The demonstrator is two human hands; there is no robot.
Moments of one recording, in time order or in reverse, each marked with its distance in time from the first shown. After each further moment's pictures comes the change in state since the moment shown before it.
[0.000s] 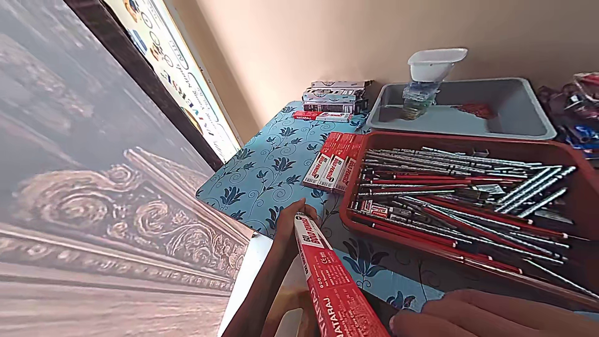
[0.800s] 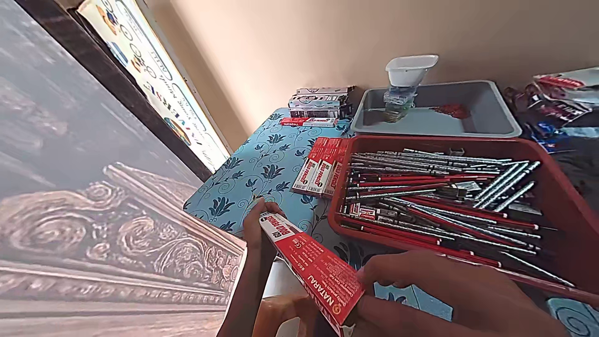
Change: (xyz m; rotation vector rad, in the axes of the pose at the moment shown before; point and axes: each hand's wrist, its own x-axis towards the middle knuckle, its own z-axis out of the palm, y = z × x) left_hand 0.007 0.013 -0.020 -0.057 0.176 0.375; right_hand 0.006 0.017 0.045 0.037 0.467 0.173
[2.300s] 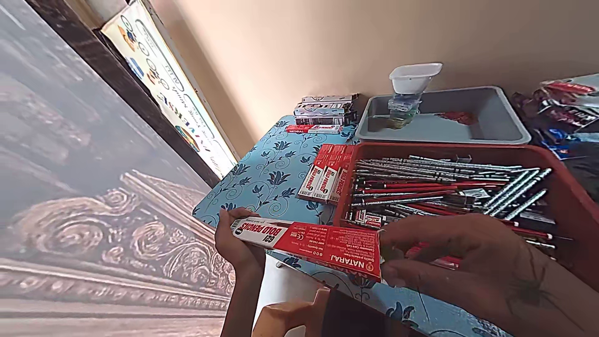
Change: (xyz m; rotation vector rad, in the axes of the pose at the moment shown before) left_hand -0.010 0.028 0.000 0.000 0.313 0.464; right_hand 0.002 0.041 -0.008 0.377 0.035 0.388
